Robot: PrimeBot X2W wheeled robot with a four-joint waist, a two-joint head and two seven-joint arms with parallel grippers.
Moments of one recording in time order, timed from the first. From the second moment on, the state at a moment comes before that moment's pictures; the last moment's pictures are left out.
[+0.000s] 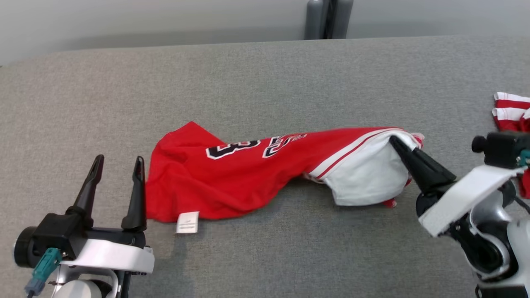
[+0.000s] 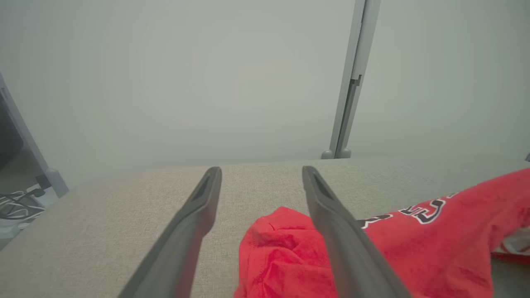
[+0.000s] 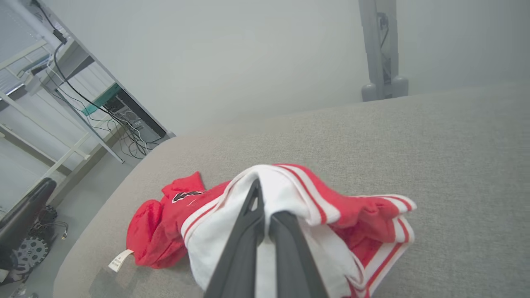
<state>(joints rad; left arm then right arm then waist) -0.07 0.39 -0.29 -0.13 -0.47 0.27 -0.18 -0.25 -0.23 0.18 -0.11 0.73 0.13 0.37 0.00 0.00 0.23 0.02</state>
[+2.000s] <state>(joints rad) 0.08 0.42 -0.29 -0.09 -0.53 0.30 -0.17 0.00 -0.11 -0.01 -0.10 0.22 0.13 0.06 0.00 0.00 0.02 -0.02</state>
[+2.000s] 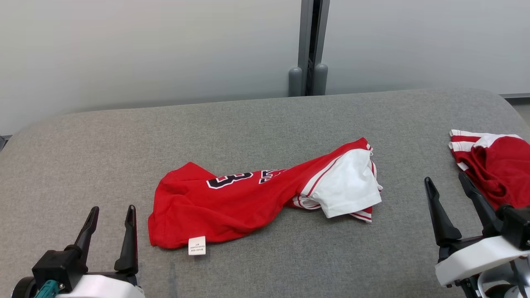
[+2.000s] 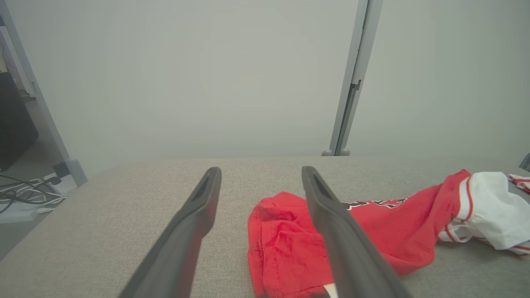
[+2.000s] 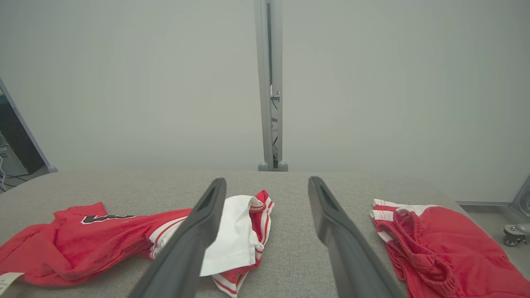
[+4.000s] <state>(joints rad) -0.16 0.39 -0.38 0.29 -0.71 0.05 -0.02 -0.12 -0.16 0.16 0.11 0.30 0.13 0.09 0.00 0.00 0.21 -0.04</state>
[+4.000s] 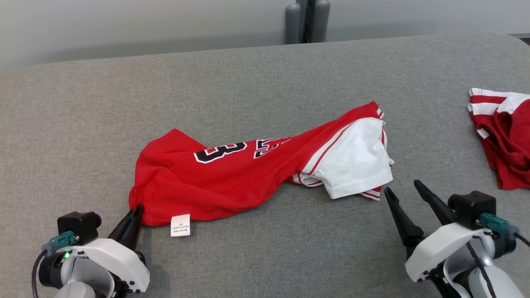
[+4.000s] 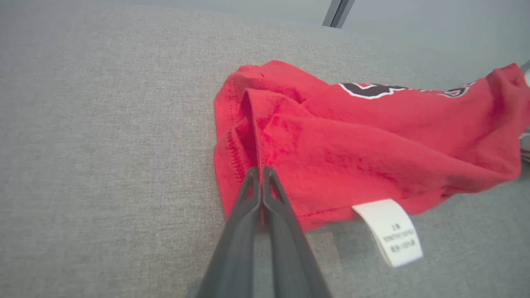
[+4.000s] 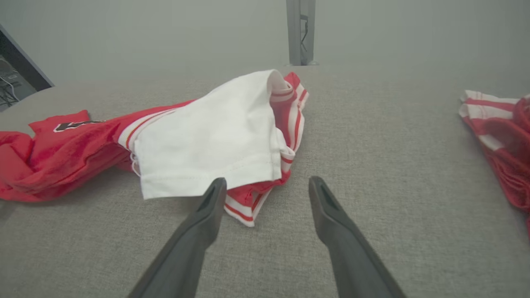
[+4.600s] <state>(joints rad) -0.17 0.40 -0.37 0.23 -0.71 0.07 -0.05 -0.28 -0.19 0.25 0.31 0.42 0.13 -0.05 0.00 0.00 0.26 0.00</state>
